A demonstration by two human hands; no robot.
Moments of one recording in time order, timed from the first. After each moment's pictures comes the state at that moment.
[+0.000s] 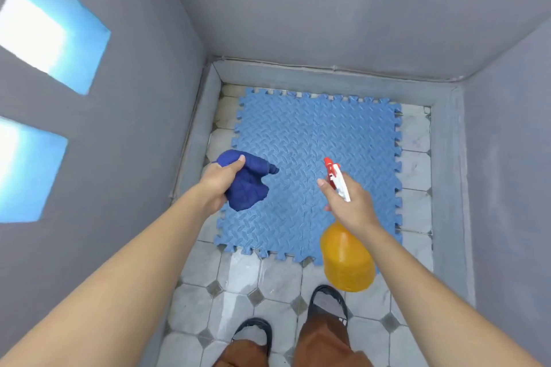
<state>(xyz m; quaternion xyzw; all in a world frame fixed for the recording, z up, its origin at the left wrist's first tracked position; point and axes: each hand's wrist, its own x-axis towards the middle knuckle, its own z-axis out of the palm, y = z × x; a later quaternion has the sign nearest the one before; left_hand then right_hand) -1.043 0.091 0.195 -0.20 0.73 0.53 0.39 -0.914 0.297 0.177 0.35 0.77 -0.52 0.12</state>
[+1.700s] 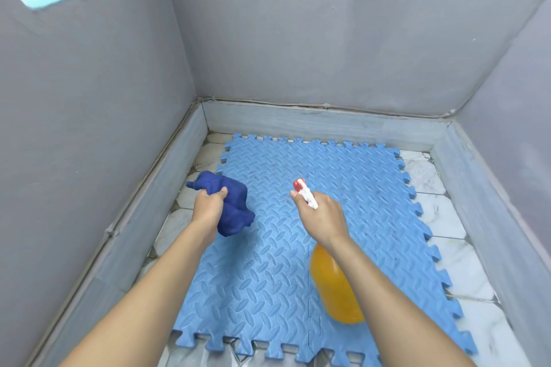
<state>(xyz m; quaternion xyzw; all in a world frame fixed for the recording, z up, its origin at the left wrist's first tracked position) -1.059 0.073 -0.062 -0.12 0.75 0.64 0.13 -0.951 0.264 -0.039 0.27 0.88 -0.38 -0.05</state>
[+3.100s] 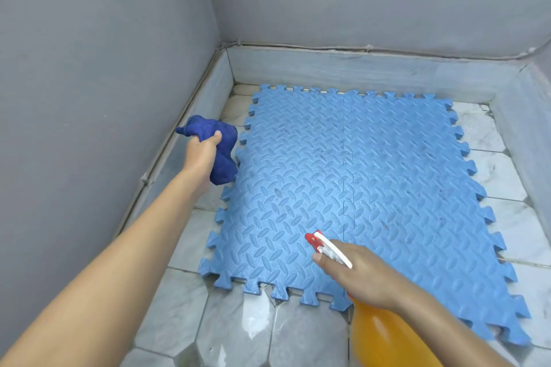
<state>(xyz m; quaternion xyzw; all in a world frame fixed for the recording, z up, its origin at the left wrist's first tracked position) -1.077 0.014 -0.050 -0.15 0.74 0.64 0.09 -0.835 0.220 -0.056 0.09 0.87 -0.41 0.24</state>
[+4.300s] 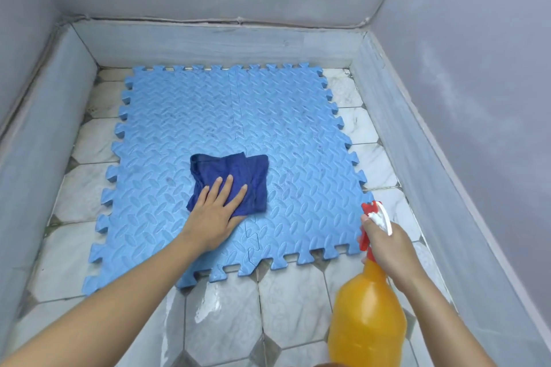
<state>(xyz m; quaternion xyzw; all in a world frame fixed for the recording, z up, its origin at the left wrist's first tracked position) -0.937 0.121 -0.183 0.47 0.87 0.02 0.15 -0.694 0.333 -0.060 0.57 0.70 -0.43 -0.04</state>
